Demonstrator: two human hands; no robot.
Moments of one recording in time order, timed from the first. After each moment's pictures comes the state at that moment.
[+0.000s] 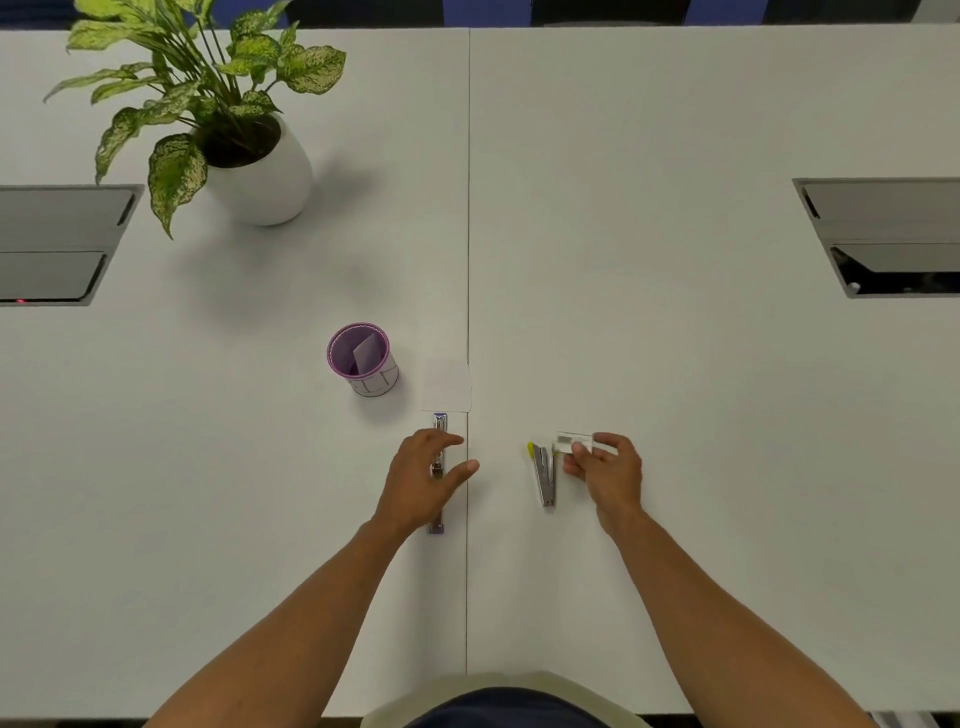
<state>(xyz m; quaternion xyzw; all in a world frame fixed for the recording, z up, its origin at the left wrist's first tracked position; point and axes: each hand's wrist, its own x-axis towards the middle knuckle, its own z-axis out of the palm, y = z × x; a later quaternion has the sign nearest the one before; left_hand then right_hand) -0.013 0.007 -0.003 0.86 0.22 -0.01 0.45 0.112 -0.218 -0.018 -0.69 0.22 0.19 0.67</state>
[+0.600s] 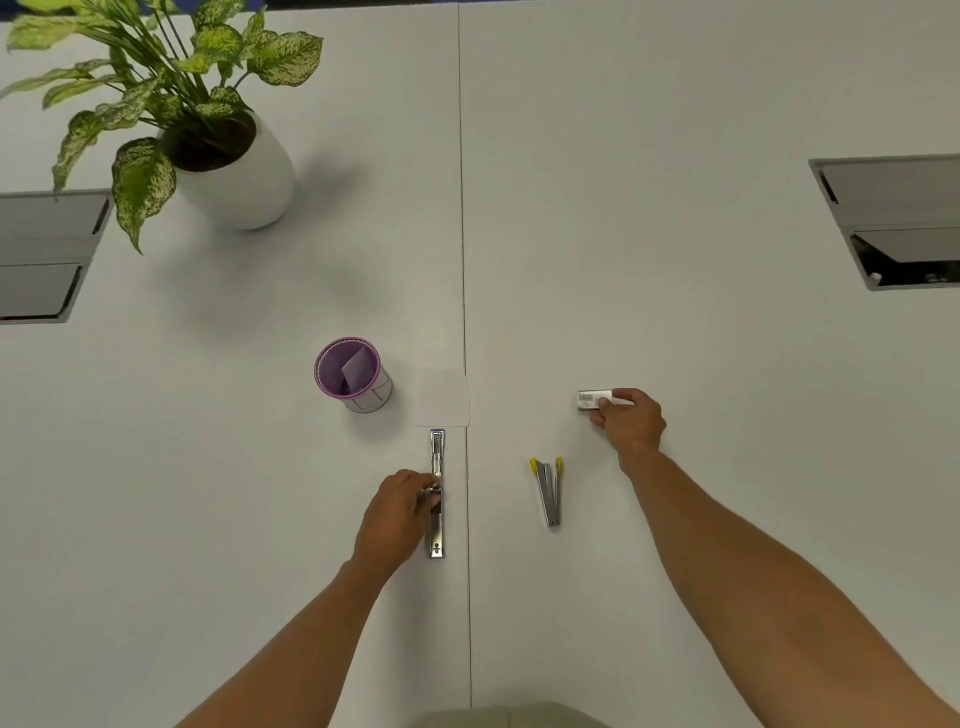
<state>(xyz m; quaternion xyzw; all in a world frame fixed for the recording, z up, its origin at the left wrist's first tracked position) -0.023 0.026 -0.036 0.89 0.25 -0.06 0.38 0.216 -0.204 -0.039 -0.79 0.24 0.14 0.54</state>
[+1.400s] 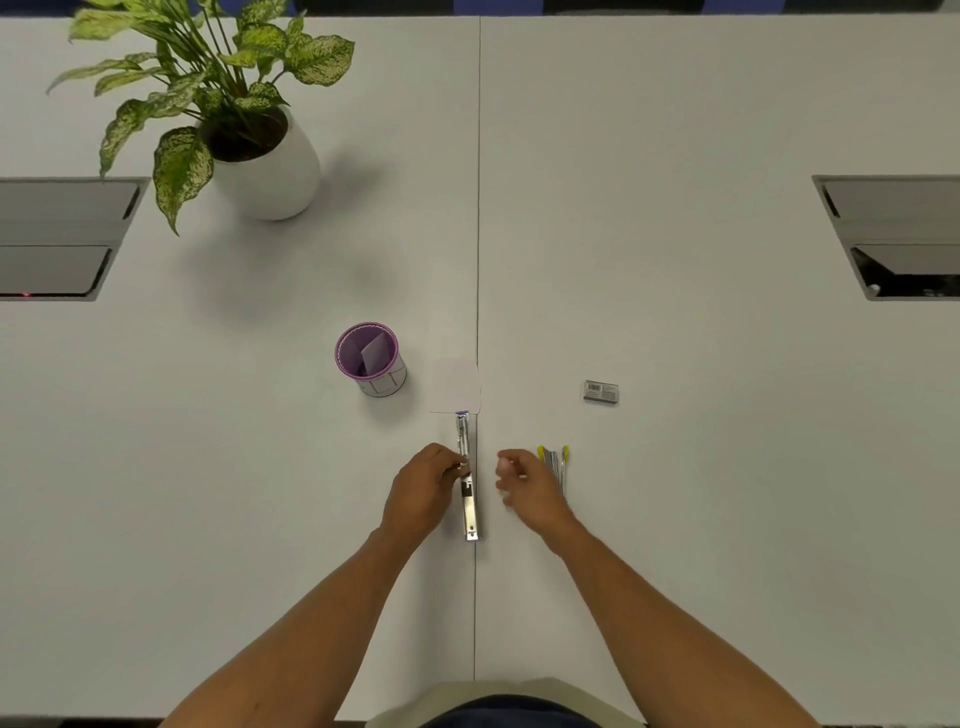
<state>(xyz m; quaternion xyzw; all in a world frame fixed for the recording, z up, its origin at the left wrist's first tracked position) -0.009 0.007 -0.011 0.90 0.20 0.03 0.38 0.068 -0.145 -0.019 -0.74 0.03 0.38 0.56</state>
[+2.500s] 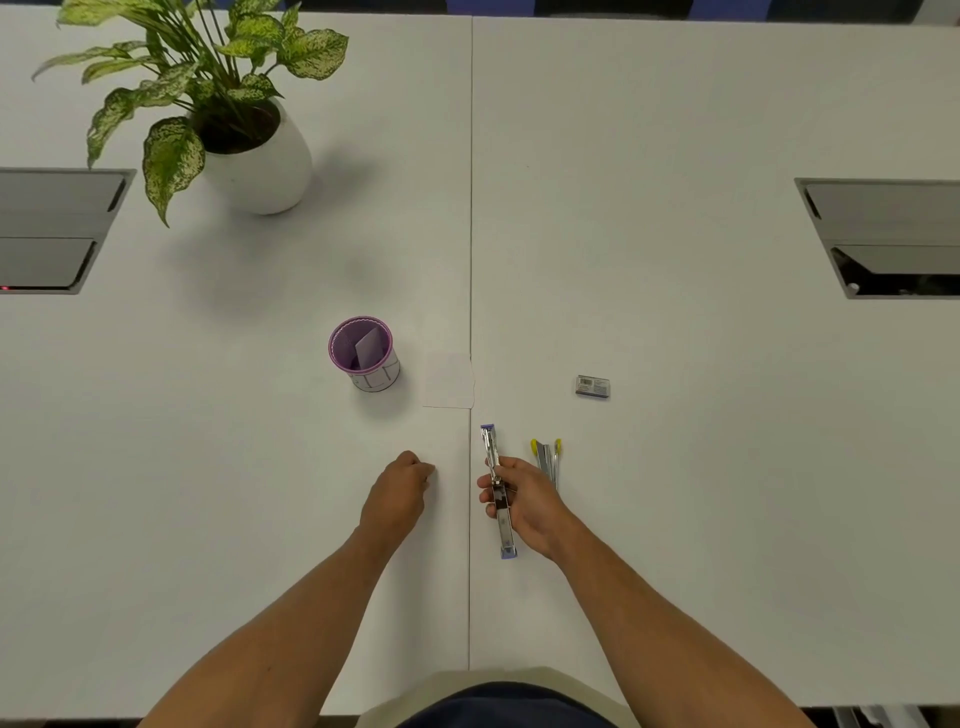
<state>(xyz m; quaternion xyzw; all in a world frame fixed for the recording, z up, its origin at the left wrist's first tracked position) -0.032 0.030 -0.043 0.94 0.22 -0.12 0.24 0.057 -0.144 0.006 -0.55 0.18 0.48 0.66</state>
